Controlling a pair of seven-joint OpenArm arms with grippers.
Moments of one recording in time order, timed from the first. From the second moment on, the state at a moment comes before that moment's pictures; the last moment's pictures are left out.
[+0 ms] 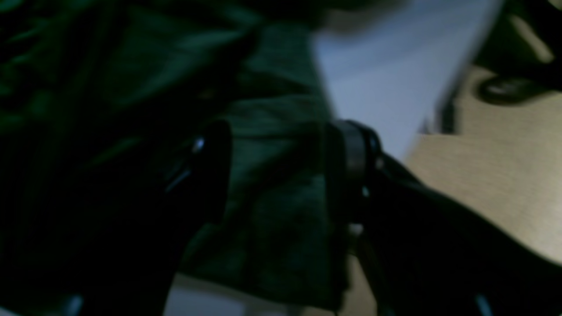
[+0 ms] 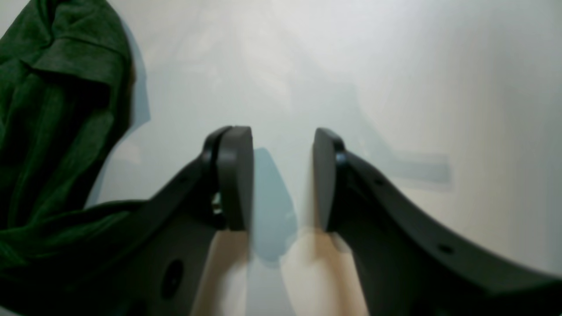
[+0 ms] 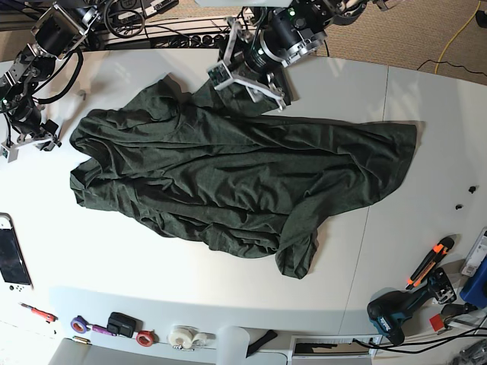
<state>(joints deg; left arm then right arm) 9.0 -15.5 54.6 113.1 8.7 -3.1 47.6 3.0 22.9 47.4 70.9 20.7 21.8 -54.4</state>
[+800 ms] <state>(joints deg) 7.2 -12.8 54.6 107.5 7.0 -3.4 46.0 3.0 22.7 47.4 70.9 20.7 21.8 -54.2</state>
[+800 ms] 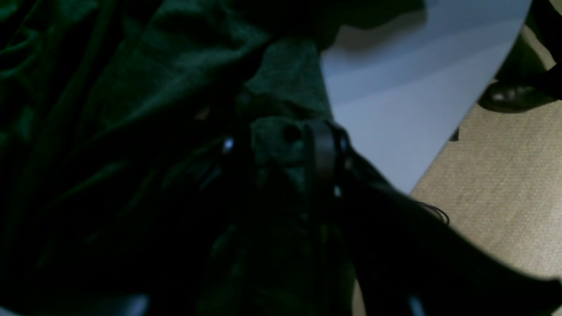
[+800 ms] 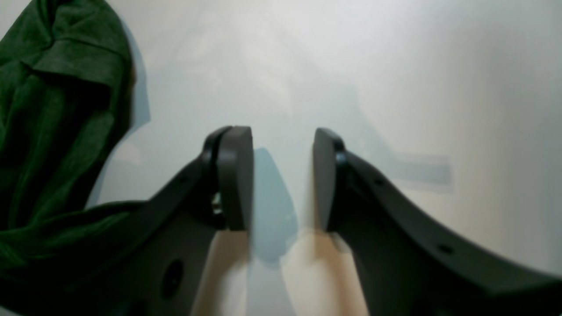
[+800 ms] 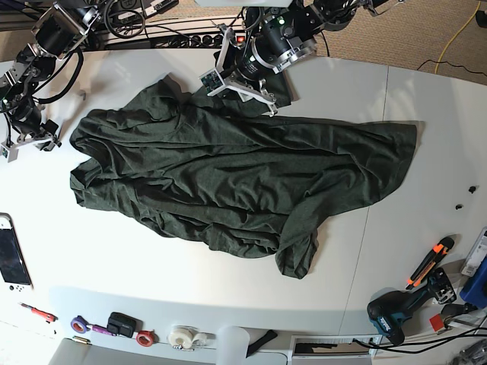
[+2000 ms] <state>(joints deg) 7.1 -12.8 54.7 106.0 6.3 -6.2 46.6 3.0 22.7 47.4 70.9 20.7 21.8 -54.1</state>
